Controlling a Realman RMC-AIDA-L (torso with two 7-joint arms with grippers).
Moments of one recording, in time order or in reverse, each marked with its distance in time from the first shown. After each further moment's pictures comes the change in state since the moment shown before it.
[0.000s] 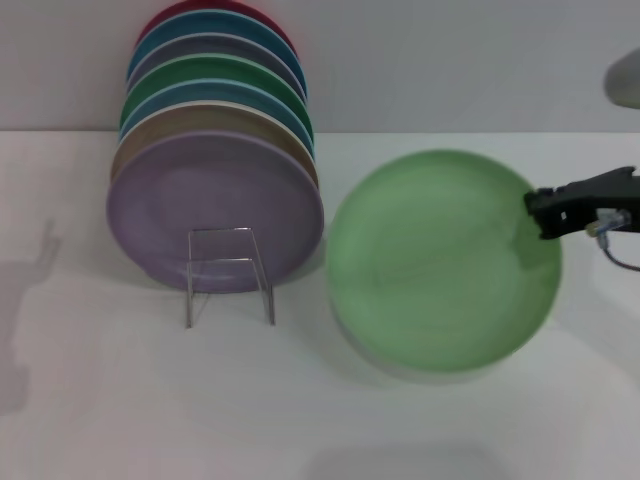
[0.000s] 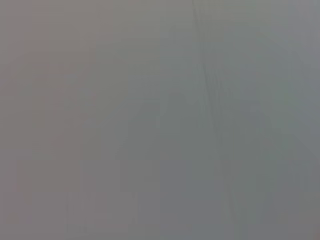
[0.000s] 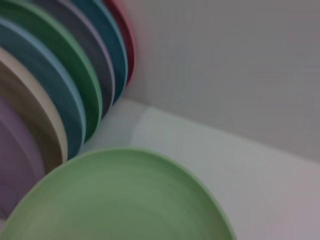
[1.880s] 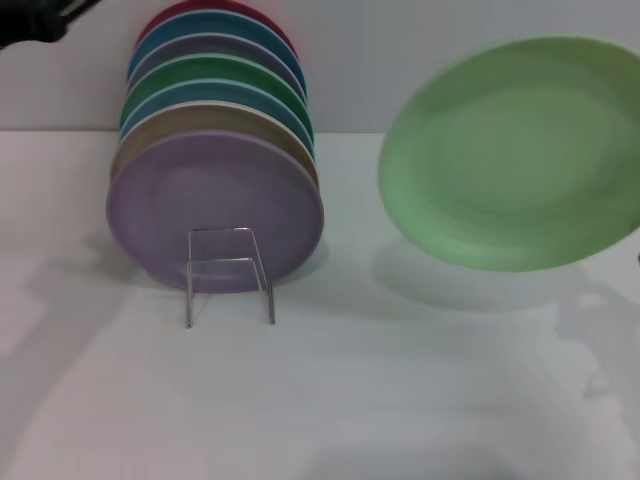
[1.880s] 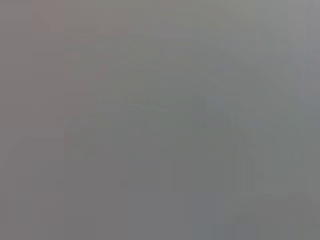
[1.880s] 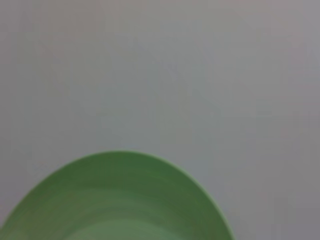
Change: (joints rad) left arm 0.257 0.446 0.123 -1.454 0.284 -1.081 -0.330; right arm -0.300 -0.006 -0.414 -1.074 -0.168 -2.491 0.260
